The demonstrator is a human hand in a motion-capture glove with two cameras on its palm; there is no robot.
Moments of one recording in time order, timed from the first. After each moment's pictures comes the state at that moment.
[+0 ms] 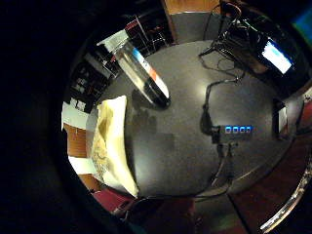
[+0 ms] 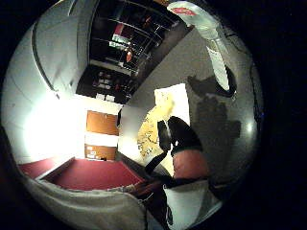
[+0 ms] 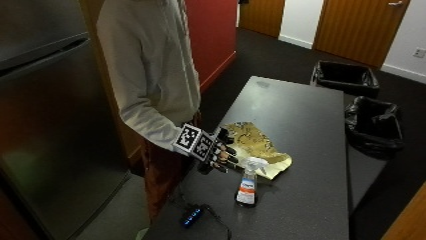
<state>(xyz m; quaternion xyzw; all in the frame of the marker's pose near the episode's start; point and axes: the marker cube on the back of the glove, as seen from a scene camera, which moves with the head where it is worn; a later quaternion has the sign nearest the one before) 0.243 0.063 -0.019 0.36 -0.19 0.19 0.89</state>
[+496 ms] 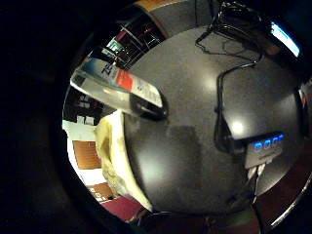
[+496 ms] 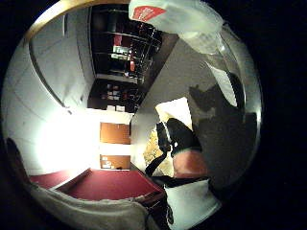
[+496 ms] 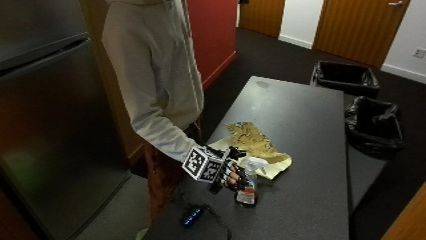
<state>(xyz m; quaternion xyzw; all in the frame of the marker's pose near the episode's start) 0.284 0.010 -0.008 0.38 -0.30 0.24 0.84</state>
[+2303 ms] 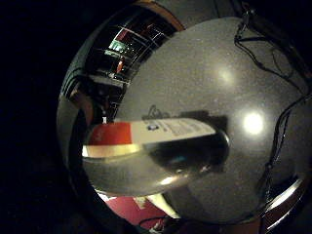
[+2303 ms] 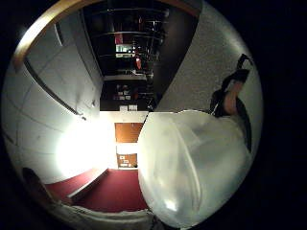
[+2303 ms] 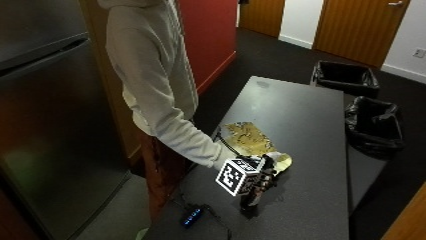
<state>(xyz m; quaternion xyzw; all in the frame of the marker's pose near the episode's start) 0.299 -0.093 -0.053 0.34 -0.37 0.21 0.84</state>
